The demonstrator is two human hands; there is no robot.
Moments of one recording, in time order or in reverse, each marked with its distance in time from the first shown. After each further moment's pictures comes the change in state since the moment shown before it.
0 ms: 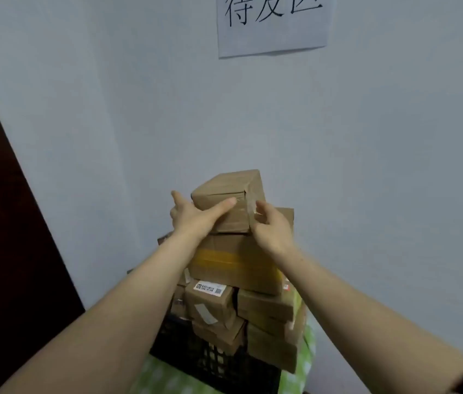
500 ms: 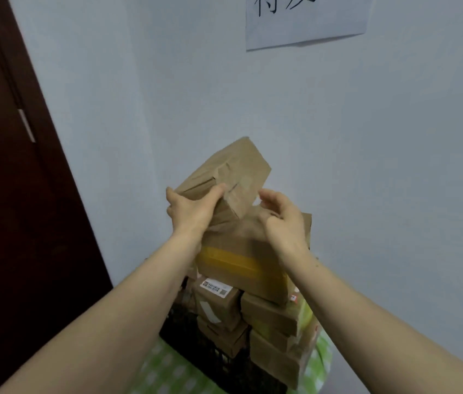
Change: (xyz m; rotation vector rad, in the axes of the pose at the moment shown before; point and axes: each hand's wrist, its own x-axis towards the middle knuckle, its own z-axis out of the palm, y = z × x) left_hand -0.004 0.010 0.011 -0.267 0.302 -0.038; right_hand 0.012 -0.001 -0.015 0.227 -0.013 -0.169
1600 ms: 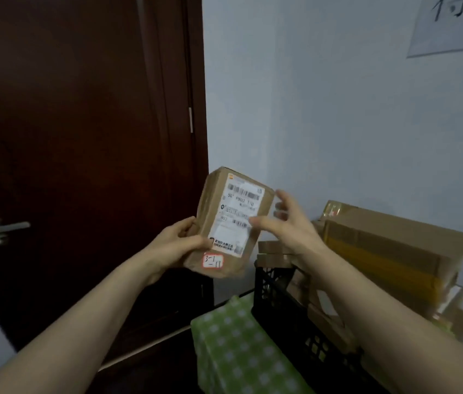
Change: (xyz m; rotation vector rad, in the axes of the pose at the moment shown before) left_hand -0.056 -0.052 -0.311 0.183 -0.154 -0.046; right_hand -0.093 -0.070 0.171 -0.031 -0.634 -0.018
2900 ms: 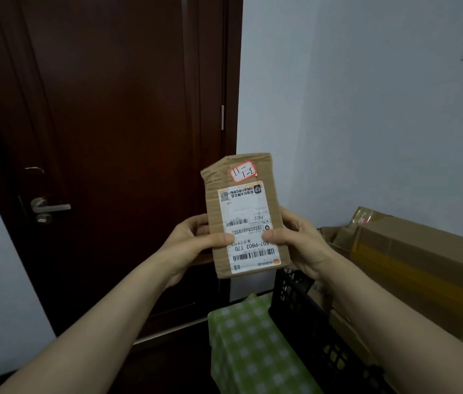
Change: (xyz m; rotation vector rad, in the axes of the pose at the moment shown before) left_hand -0.037 -0.002 -0.005 -0.313 0.077 0.096; right_hand -0.001 0.009 0.032 0.583 -0.444 0.012
